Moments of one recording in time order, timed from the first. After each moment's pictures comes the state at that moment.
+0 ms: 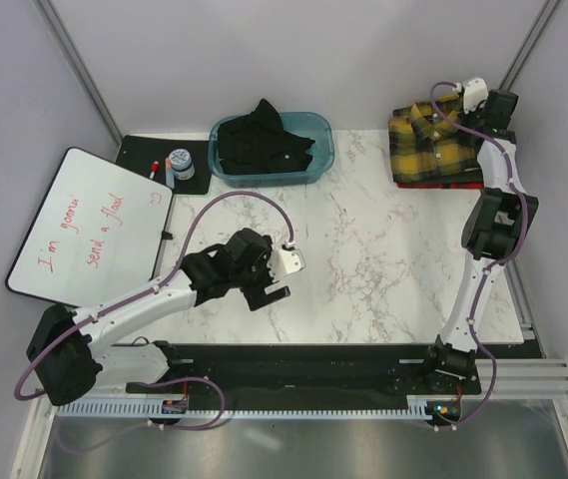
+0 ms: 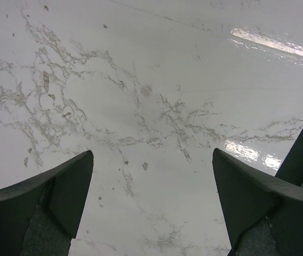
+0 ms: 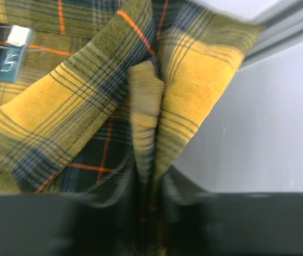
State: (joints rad) left arm -0.85 1.19 0.82 -0.49 0.03 0.45; right arm -0.28 2.38 2.21 -0.29 -0.05 -0.59
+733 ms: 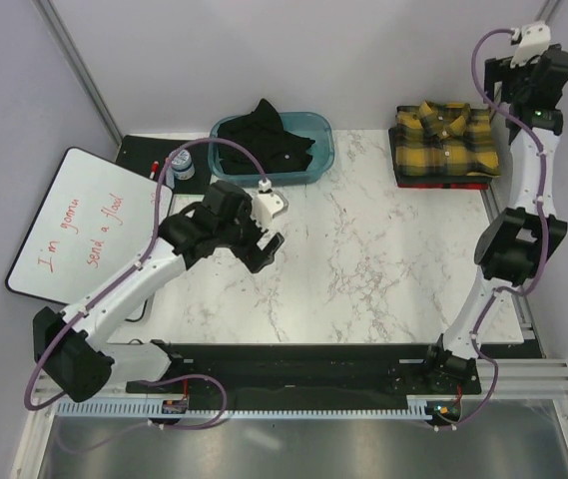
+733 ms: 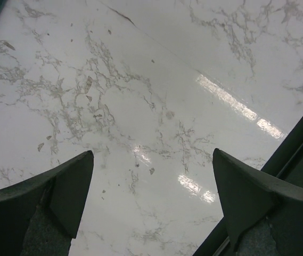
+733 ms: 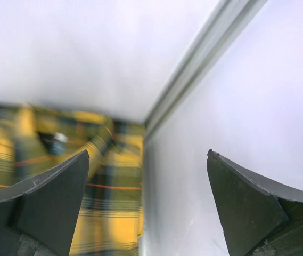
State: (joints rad) left arm -0.65 1.25 1.11 -0.66 0.16 0.27; right arm -0.34 2.14 2.20 -0.22 -0.14 -0.40
